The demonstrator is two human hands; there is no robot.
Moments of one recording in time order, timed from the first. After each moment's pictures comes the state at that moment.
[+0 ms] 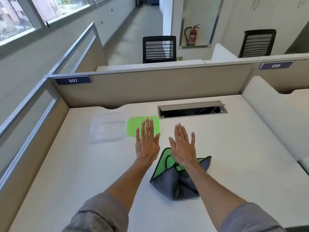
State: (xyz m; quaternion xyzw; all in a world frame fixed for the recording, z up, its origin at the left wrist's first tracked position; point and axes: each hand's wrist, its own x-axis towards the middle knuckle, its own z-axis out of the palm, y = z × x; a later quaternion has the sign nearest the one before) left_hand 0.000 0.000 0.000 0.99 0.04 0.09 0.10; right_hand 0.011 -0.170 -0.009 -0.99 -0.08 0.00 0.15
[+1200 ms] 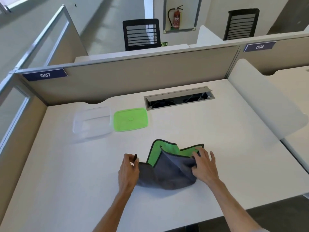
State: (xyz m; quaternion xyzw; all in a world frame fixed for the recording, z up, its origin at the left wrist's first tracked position) left_hand -0.098 0.027 -0.081 0.88 0.21 0.02 0.42; right_hand -0.073 -0.302 -0.073 -0.99 0.01 0.12 0.09
